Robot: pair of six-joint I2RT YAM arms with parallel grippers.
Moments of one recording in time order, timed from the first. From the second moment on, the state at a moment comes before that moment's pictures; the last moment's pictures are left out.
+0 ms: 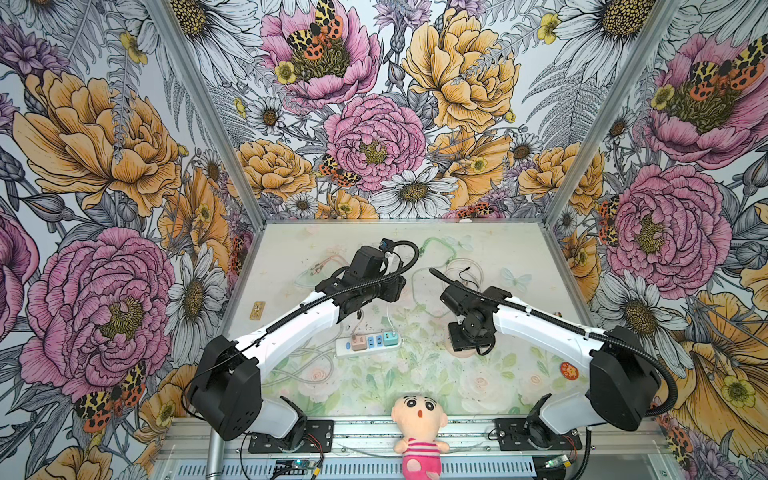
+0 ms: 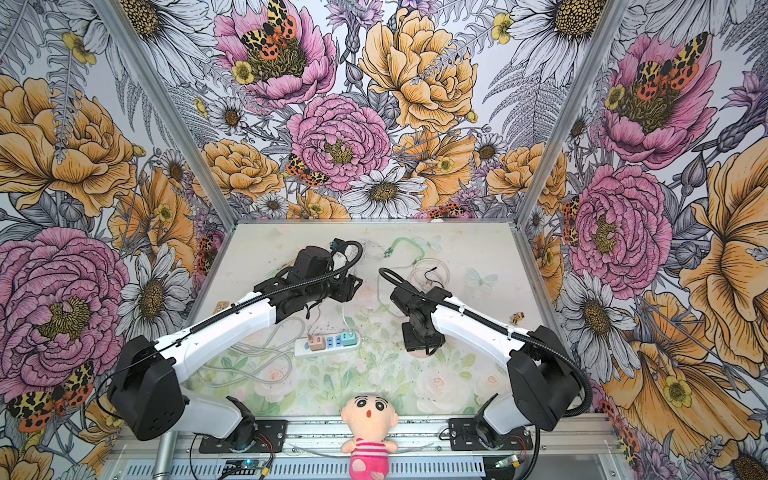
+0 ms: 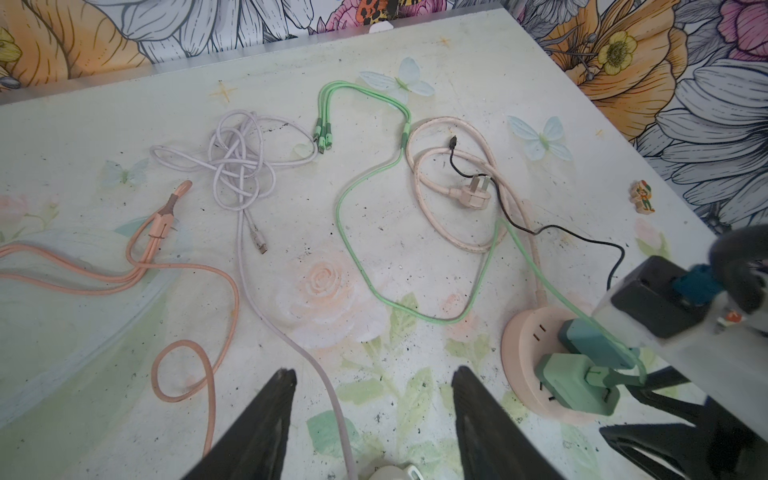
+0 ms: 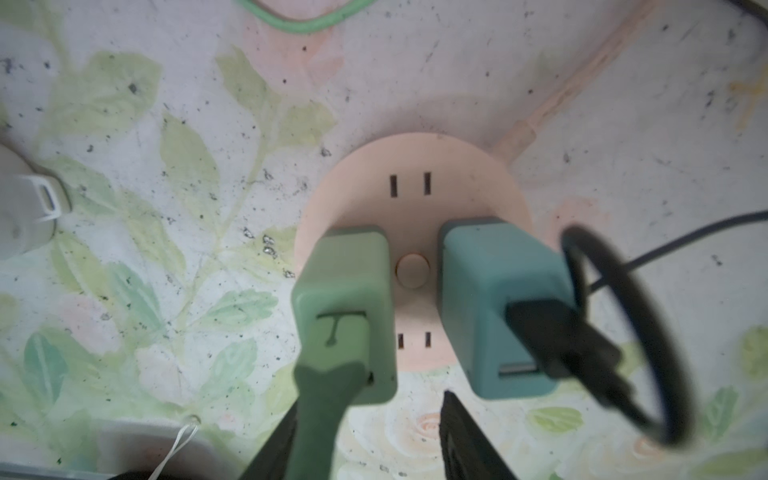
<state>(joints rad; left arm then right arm) -0.64 1.43 1.09 -0.31 0.02 -0.21 0.69 1.45 1.02 -1.04 0.02 0.56</state>
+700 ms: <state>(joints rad) -0.48 1.37 1.21 -0.45 0.05 -0.14 0.37 1.24 1.22 -1.01 0.19 0.25</state>
